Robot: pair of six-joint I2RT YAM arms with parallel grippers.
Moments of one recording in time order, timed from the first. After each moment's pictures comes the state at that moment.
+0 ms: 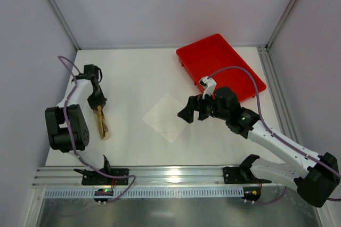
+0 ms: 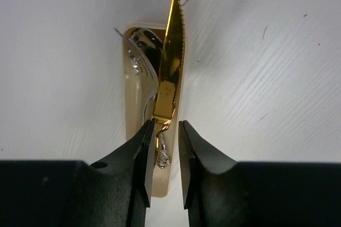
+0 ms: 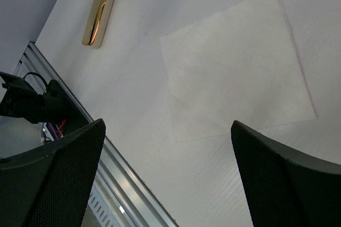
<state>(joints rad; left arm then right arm) 0.11 1.67 1.18 -0.81 -0.20 -0.32 0.68 1.02 0.77 -0.19 -0.25 0.44</state>
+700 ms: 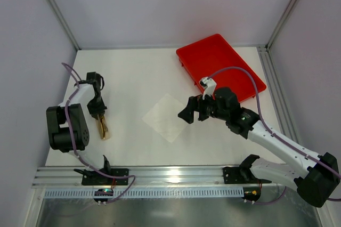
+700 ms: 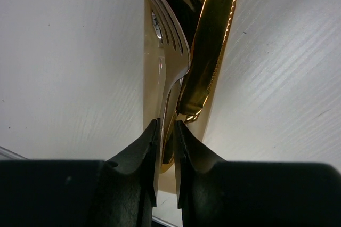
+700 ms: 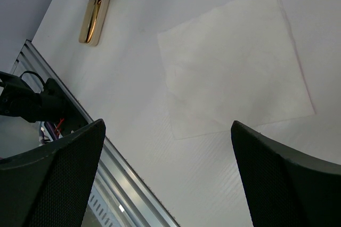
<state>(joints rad) 0.11 1.64 1.07 -0.83 -0.27 -0.33 0.68 1.01 0.77 -0.20 -0.25 0.44</state>
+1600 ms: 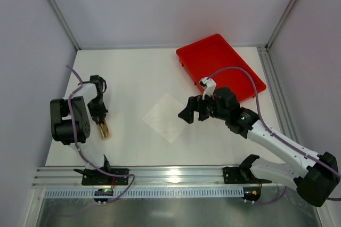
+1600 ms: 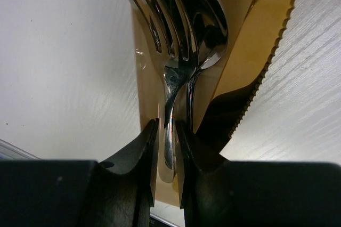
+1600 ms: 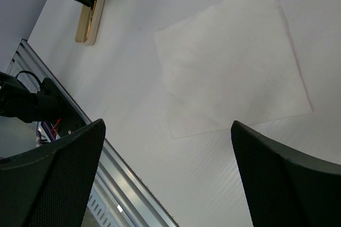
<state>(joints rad) 0.11 1.75 1.06 -0.83 -0.30 -0.34 0.68 1.02 0.77 -0.21 -0.24 0.44</state>
